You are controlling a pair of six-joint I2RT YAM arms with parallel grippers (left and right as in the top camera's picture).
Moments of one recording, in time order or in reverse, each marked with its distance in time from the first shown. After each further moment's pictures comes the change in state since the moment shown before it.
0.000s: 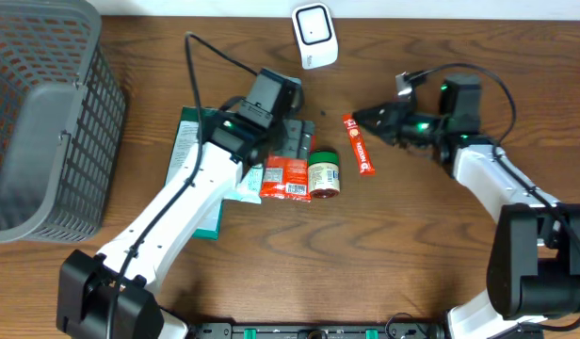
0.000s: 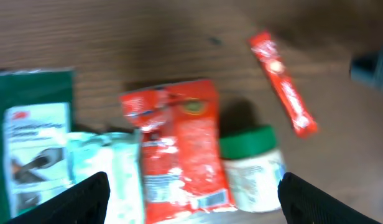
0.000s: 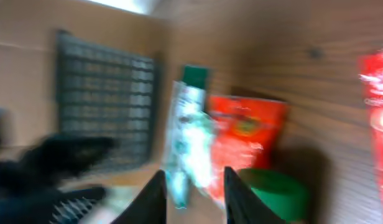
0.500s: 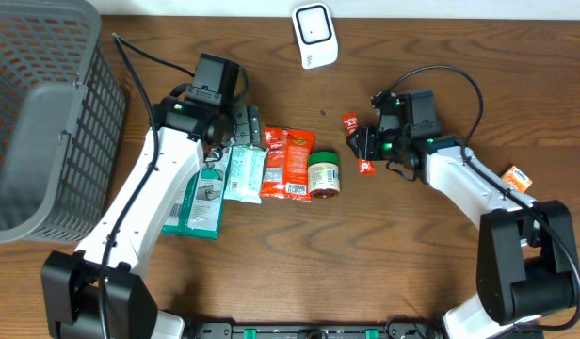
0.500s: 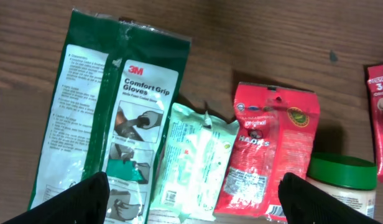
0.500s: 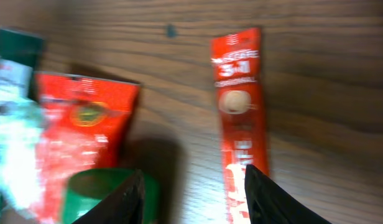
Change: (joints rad) left arm 0.203 0.000 0.000 -0.117 -0.042 -0.075; right arm 0.155 0.000 0.001 -0.202 0.607 -0.334
